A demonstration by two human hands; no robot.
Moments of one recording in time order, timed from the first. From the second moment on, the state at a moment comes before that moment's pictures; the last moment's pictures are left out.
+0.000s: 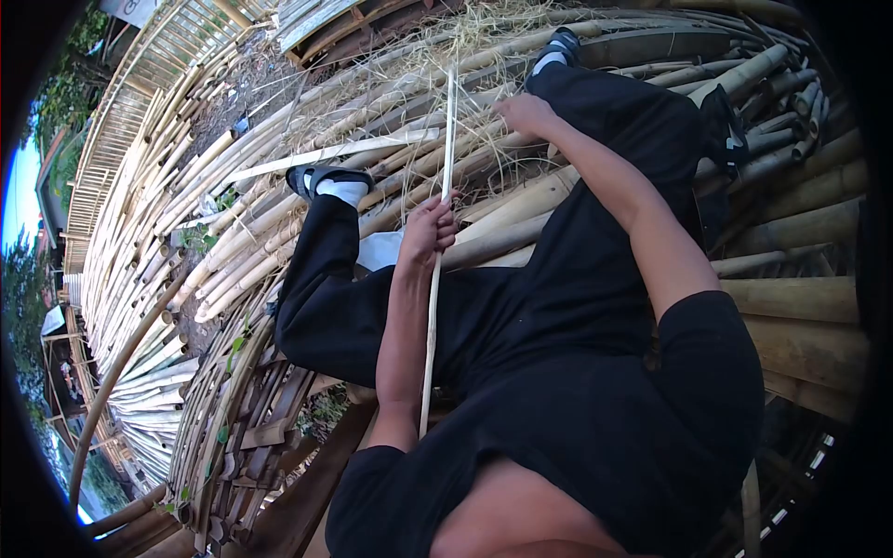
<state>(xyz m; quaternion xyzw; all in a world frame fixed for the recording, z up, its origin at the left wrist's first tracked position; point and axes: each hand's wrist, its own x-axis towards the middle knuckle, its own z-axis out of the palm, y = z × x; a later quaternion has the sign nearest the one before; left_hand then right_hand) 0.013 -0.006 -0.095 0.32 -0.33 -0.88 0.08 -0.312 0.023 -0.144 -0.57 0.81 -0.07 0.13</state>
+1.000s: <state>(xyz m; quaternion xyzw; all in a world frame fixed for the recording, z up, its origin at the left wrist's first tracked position) 0.022 0.018 -0.088 0.33 -0.35 -0.87 0.06 -0.344 0.022 -0.151 -0.45 0.88 -0.10 0.12</state>
